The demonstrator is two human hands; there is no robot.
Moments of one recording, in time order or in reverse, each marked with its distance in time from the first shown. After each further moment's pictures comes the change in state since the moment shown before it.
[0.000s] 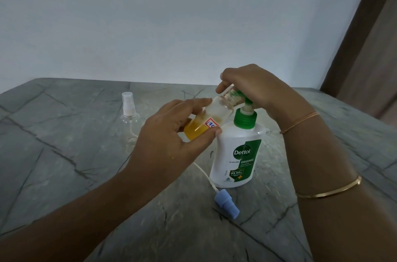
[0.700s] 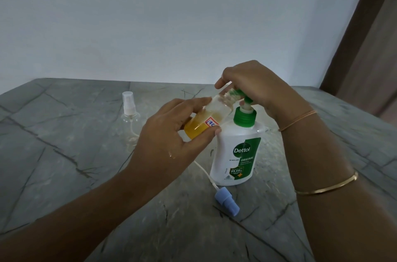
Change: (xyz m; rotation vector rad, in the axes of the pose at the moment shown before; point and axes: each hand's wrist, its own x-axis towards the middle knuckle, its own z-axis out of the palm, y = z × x) left_hand 0.000 -0.003 0.001 0.051 0.022 0.061; right_hand -0.006 -0.004 0.000 0.007 0.036 -0.015
